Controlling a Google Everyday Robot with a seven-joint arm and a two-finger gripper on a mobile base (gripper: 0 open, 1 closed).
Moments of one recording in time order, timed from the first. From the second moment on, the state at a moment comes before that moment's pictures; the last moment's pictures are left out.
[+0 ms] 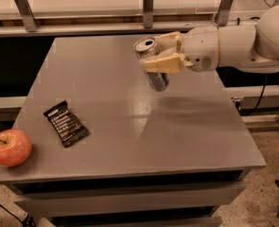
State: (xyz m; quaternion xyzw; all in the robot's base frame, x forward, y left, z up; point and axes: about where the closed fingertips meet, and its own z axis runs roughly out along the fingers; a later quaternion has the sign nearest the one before) arm 0.560 -0.028 0.967 -0.55 0.55 0.34 0.53
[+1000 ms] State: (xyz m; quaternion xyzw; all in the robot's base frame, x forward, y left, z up) arm 0.563 0.024 0.939 -0.45 0.47 0.50 0.57
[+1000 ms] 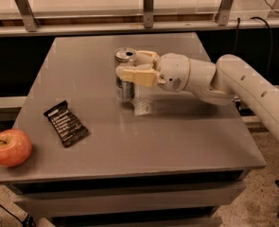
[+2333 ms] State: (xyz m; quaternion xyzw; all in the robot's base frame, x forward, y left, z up) arm 0.562 0.036 0.937 -0.49 0.46 0.49 0.56
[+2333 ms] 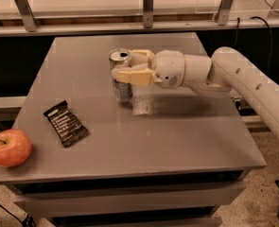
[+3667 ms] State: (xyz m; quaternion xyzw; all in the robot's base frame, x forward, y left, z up) arm 0.560 0.046 0.926 -0.50 0.47 0.49 0.54
